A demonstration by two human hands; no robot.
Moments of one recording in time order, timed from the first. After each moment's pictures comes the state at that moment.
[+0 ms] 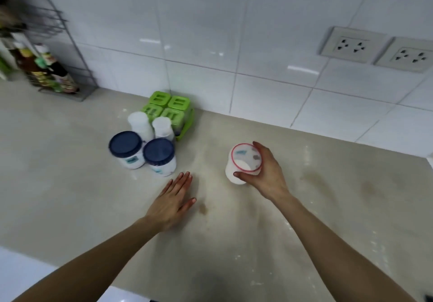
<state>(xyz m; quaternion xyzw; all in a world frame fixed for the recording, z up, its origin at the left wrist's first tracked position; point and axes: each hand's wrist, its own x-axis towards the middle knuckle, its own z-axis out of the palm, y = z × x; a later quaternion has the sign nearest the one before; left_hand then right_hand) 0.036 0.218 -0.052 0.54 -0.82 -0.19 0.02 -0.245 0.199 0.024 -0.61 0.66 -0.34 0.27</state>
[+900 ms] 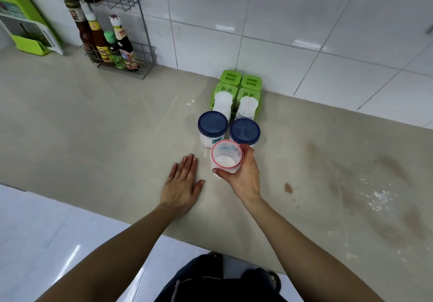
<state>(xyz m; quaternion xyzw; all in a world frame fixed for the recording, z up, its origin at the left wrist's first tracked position) 0.258 0.225 -0.092 0.61 -0.79 -0.08 0.05 0.070 0.219 -0.022 -0.54 0.69 -0.38 0.30</state>
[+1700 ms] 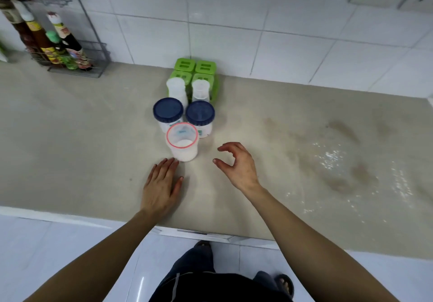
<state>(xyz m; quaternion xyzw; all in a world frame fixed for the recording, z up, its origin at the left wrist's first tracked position) 0.220 0.278 -0.076 0.58 -0.80 -0.09 0.13 -0.016 0.275 -0.022 -0.59 0.68 -0.35 0.27</state>
